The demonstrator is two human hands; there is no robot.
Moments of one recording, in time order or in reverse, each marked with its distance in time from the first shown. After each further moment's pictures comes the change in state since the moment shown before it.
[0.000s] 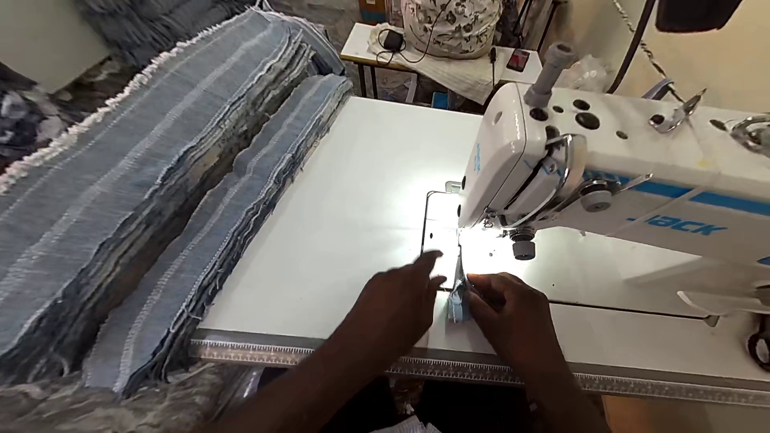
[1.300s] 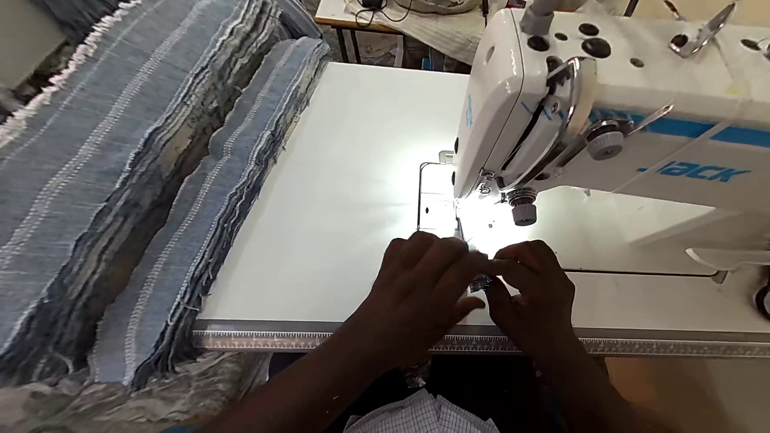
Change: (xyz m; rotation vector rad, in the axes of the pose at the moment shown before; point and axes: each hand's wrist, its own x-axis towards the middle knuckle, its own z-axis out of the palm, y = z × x) left_hand -0.011 0.003 0.014 0.166 0.320 0.531; right_hand -0.008 0.025 0.001 -0.077 0.313 -0.539
